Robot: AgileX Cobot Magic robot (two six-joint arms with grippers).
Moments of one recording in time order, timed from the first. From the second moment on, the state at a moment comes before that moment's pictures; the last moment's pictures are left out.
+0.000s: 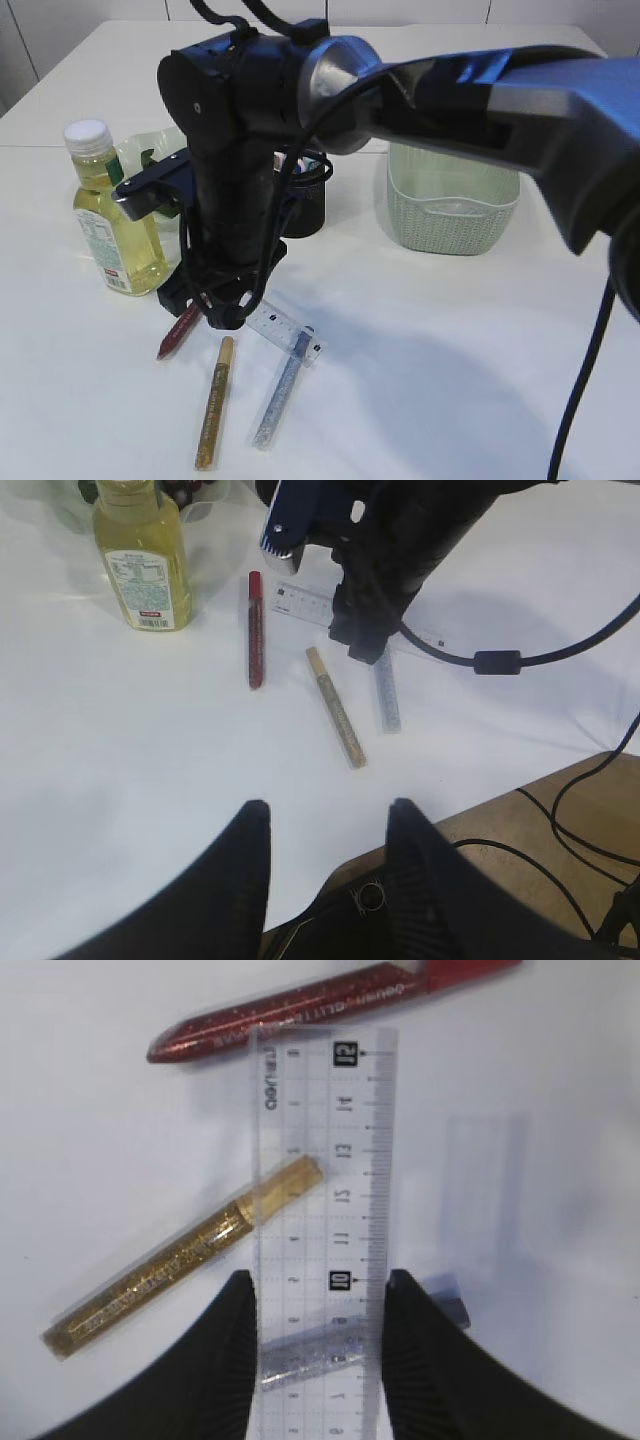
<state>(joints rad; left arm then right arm) -0.52 0.74 -1.10 -0.04 1.27 -0.22 0.79 2.27 -2.00 0.01 1.23 -0.13</state>
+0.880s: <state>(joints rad) -0.52 0.74 -1.10 -0.04 1.27 -0.22 0.78 1.75 -1.27 -0.08 0.50 -0.12</state>
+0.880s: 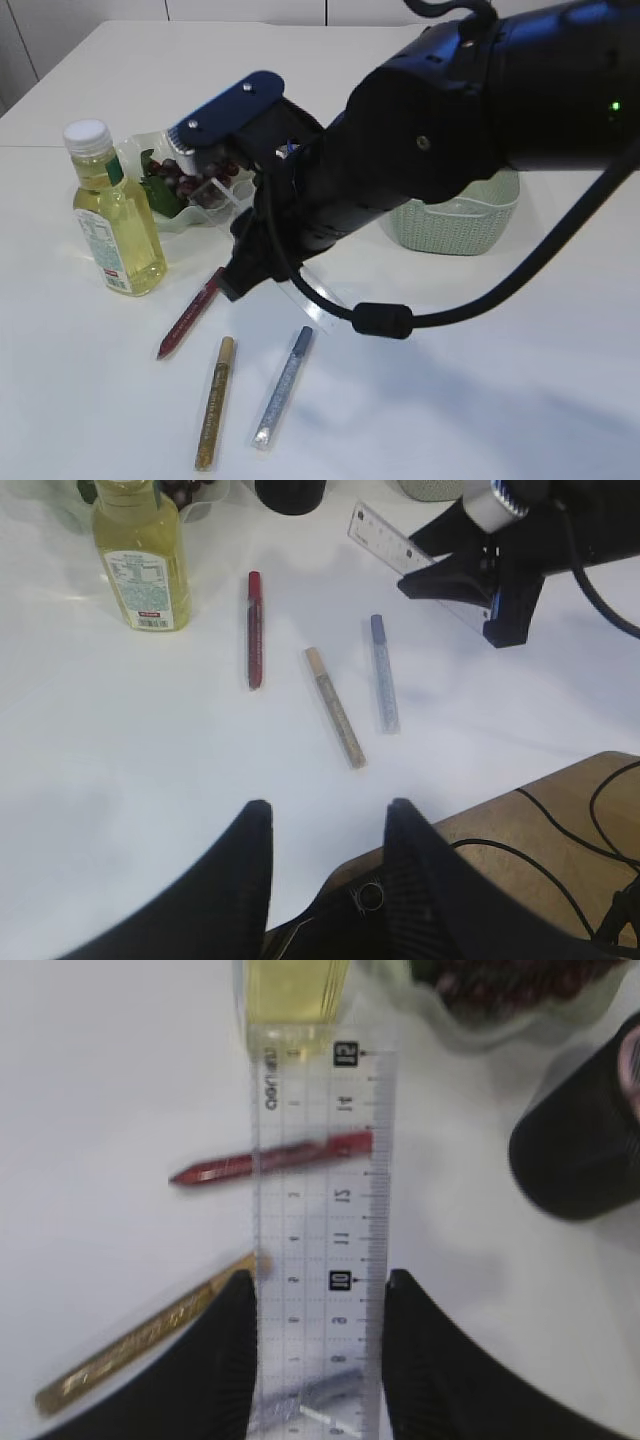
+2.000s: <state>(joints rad) -0.52 0.74 -1.10 -0.04 1.24 -0.22 0.53 2.05 -1.48 -0.02 -0.52 -0.12</state>
